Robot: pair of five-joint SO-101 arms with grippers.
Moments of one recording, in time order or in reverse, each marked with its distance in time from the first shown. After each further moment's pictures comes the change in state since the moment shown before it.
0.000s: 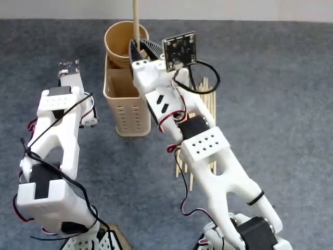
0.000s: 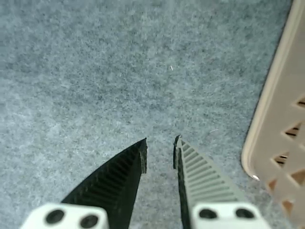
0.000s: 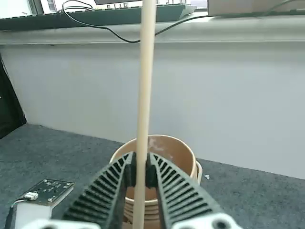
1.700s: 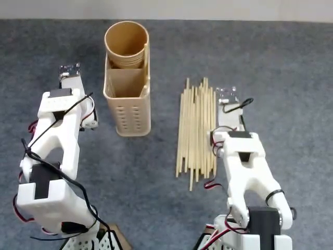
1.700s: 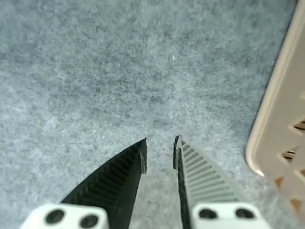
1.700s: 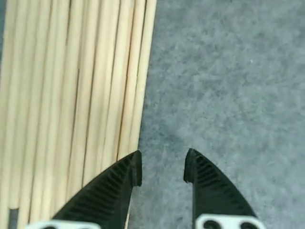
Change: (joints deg) left arm 0.0 0.0 1.9 -1.0 0.0; right arm 28.5 6.9 23.0 37.0 16.1
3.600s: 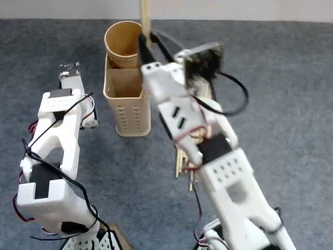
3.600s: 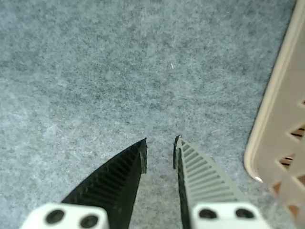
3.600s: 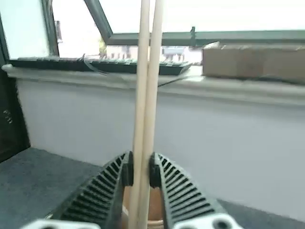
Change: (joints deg) left arm 0.0 0.0 0.0 -1.1 0.0; right arm -29.7 -19.9 -23.8 -28.2 -12.2
